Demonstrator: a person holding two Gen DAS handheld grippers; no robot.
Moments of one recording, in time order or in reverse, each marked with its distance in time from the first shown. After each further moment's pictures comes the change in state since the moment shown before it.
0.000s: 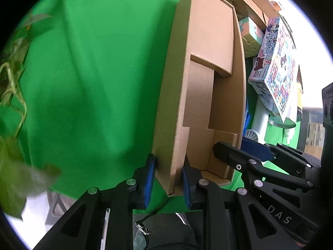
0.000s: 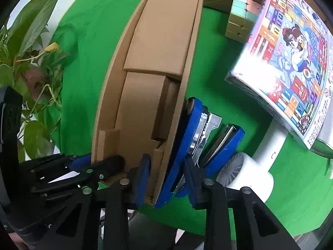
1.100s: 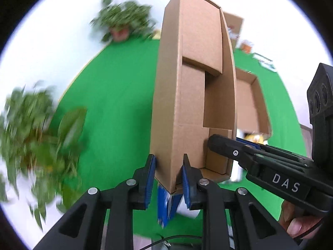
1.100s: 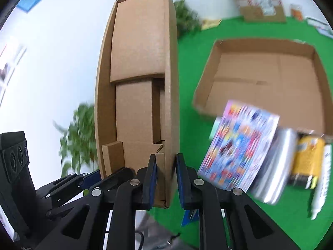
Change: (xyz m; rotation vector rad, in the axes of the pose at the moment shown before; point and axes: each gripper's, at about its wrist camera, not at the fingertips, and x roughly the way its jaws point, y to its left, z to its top) left arm -0.181 -0.215 -0.010 0.217 -0.563 0.301; right arm -0.264 -0.147 0.004 0.004 -0.536 0.438
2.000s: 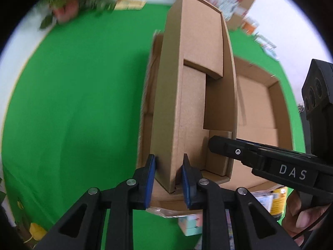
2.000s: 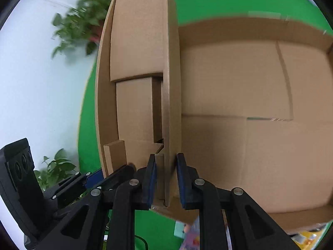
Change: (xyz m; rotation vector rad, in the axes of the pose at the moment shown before) left arm 0.291 0.051 0.195 0.078 0.284 -0.219; right arm 0.216 -0.146 0.219 0.298 0.207 -0.205
